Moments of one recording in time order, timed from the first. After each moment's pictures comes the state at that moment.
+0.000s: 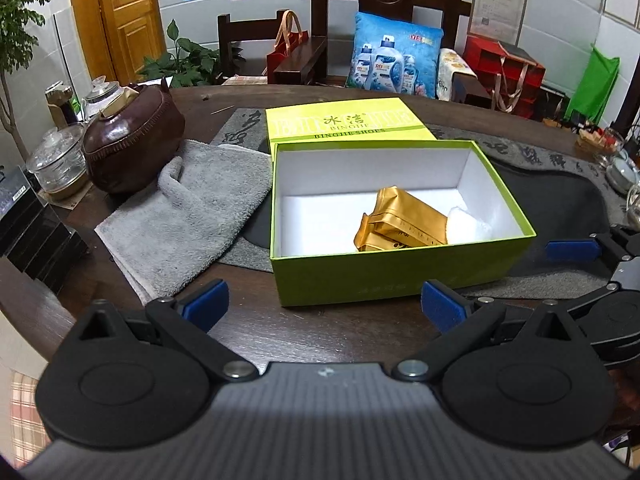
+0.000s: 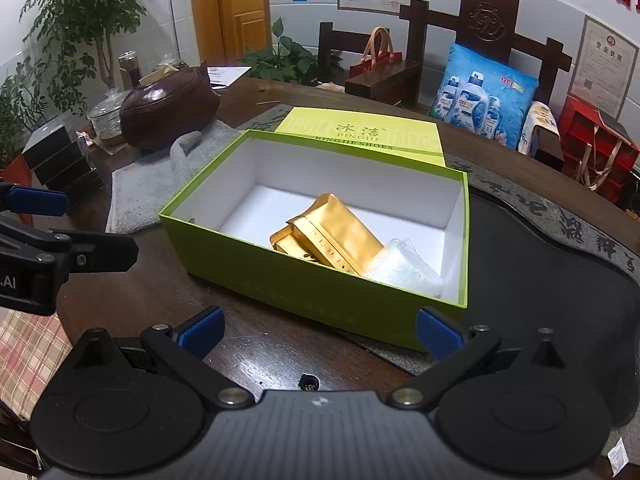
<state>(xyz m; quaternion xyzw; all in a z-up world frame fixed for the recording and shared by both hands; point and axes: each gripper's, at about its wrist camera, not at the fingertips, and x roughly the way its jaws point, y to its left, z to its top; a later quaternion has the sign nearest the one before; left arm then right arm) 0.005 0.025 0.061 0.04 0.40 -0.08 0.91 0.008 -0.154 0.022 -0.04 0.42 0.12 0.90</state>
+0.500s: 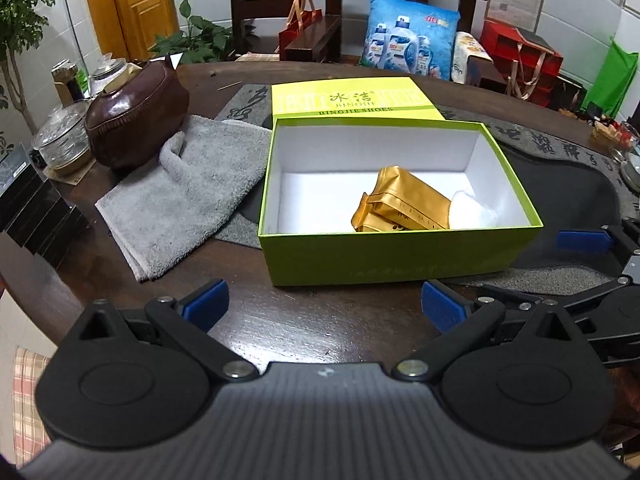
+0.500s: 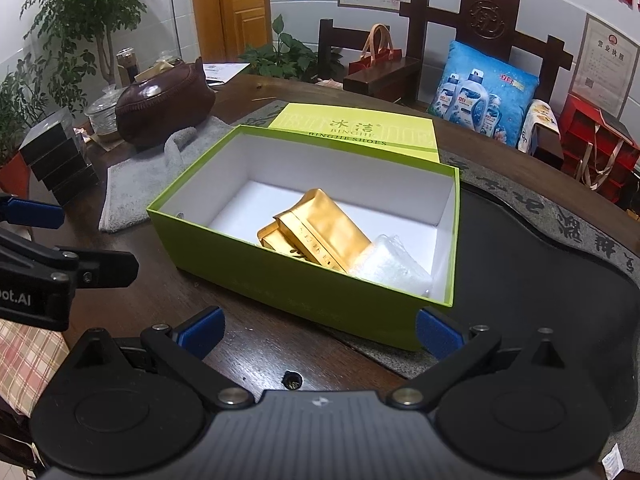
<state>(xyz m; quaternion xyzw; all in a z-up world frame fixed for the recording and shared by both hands) 0.009 0.006 0.049 0.04 0.43 -0.05 0.90 0.014 -0.172 0.017 -0.05 0.42 0.13 0.90</state>
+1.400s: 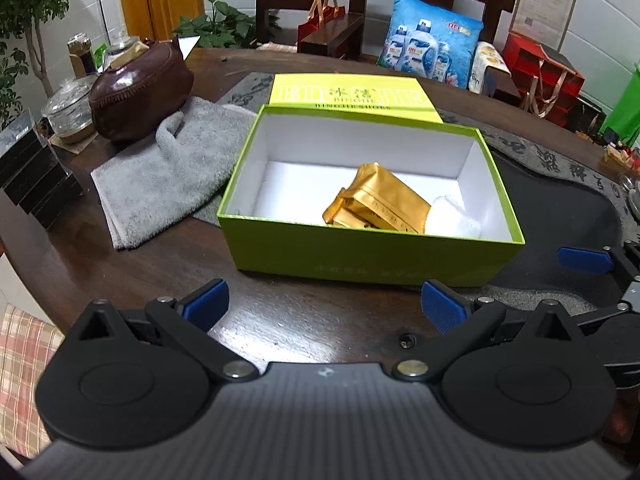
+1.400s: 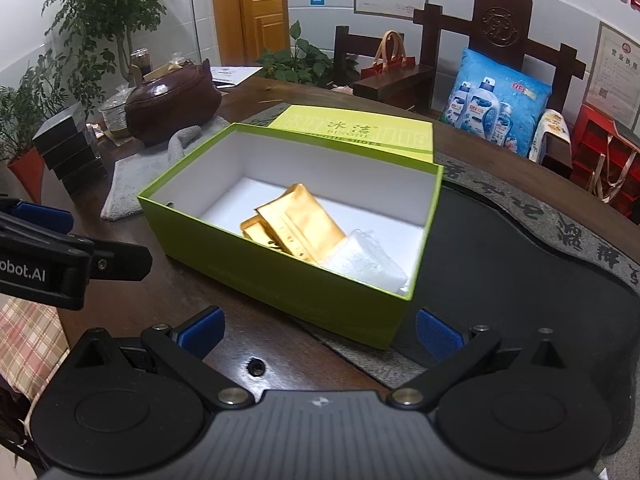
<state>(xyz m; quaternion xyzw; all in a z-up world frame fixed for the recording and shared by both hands) 0.005 -0.037 0.039 0.00 0.44 -0.01 0.90 0.013 -0.214 0.010 -0.05 0.41 0.16 0.90</state>
